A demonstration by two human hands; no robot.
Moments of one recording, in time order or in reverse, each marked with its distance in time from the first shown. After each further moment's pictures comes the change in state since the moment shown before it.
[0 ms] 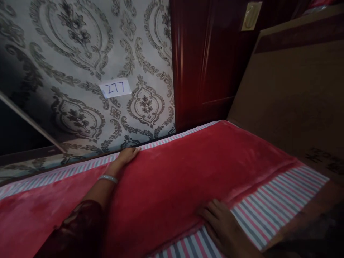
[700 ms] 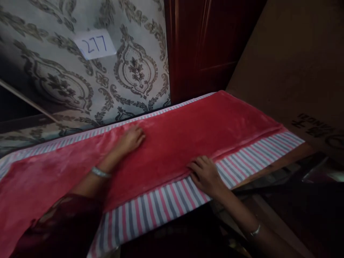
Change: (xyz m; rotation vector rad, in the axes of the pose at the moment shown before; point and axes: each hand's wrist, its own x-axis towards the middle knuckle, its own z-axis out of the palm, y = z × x) left_hand -0.101 0.086 0.001 0.020 0.136 0.315; right_hand 0.006 0.002 -0.015 -0.026 -0.001 0.064
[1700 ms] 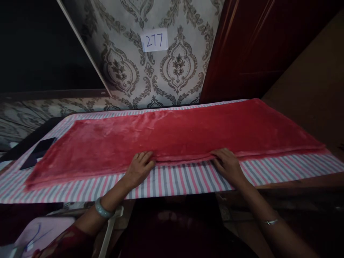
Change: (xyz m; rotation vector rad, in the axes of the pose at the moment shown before) left_hand -0.220 0.055 0.039 0.306 0.579 0.219; right_hand 0.003 0.026 0.001 0.110 0.057 -0.085
